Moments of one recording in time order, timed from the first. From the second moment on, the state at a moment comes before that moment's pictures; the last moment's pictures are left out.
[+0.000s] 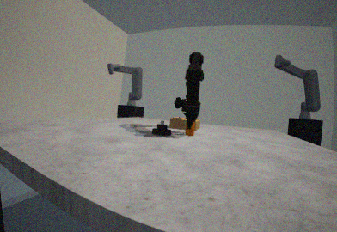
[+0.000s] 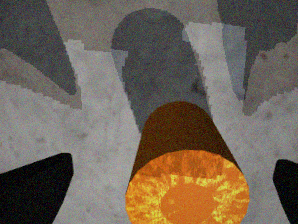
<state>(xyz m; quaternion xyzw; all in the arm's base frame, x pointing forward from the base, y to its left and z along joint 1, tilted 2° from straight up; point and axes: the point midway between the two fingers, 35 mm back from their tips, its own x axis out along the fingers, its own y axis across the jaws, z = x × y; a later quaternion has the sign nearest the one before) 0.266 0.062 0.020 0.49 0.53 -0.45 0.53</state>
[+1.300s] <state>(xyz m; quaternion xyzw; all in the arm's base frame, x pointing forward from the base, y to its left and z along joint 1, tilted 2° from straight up) 0.263 0.061 0.009 0.48 0.54 -0.46 0.52</state>
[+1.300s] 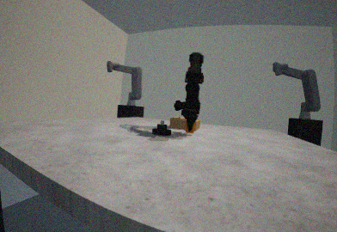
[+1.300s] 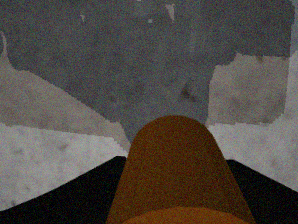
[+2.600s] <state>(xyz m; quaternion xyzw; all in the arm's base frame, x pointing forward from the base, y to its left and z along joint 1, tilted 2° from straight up) 0.260 0.067 0.147 0.53 0.48 -0.40 0.57</state>
